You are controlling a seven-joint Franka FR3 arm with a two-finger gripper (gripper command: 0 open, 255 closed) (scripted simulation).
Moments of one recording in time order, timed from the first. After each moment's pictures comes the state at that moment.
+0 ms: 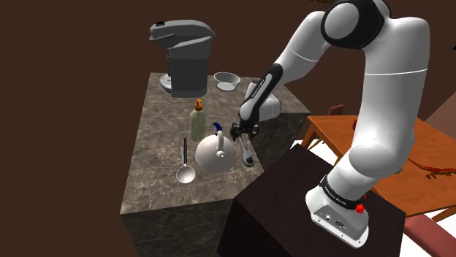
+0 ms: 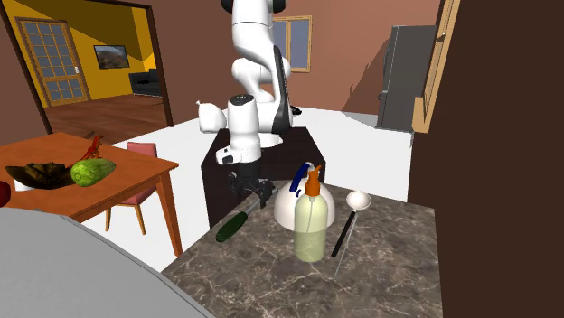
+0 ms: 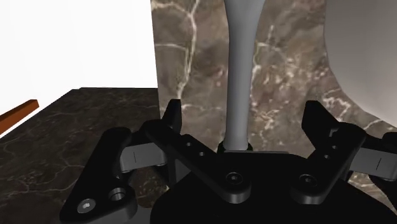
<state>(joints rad) -0.07 0.46 -0.01 -2.46 0.15 2.92 0.30</state>
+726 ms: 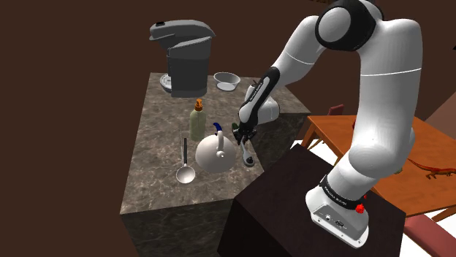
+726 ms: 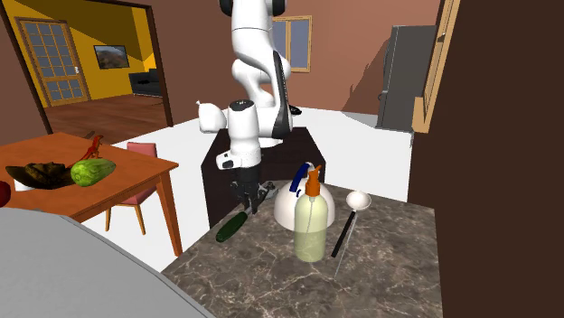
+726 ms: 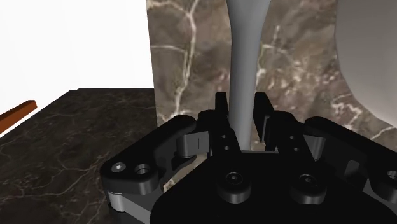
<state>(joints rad) -0.08 0.50 -0.01 -2.44 0.16 2.95 0.29</state>
